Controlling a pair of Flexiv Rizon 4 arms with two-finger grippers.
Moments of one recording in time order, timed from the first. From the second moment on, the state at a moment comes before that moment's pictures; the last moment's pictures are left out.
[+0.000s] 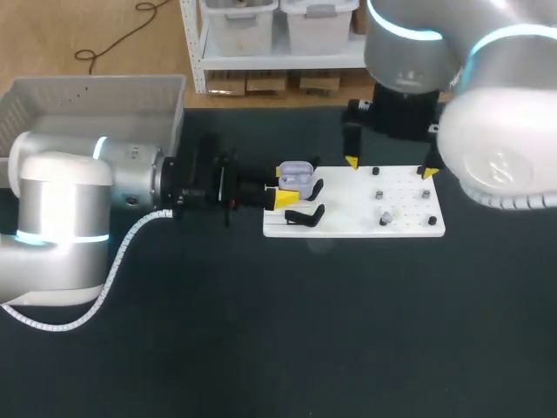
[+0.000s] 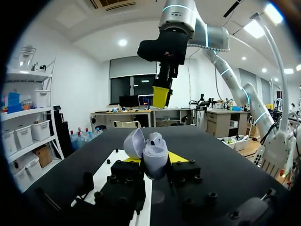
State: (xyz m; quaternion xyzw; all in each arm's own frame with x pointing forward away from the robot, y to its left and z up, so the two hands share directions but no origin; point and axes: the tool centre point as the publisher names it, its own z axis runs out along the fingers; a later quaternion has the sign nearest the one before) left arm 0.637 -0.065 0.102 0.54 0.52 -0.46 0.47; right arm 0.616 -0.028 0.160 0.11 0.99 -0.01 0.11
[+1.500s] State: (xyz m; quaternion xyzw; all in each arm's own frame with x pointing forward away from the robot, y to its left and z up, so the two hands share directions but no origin) left arm 0.637 -0.065 0.102 0.54 0.52 -0.46 0.47; right arm 0.628 -0.041 0.047 0.23 0.97 0.01 0.08
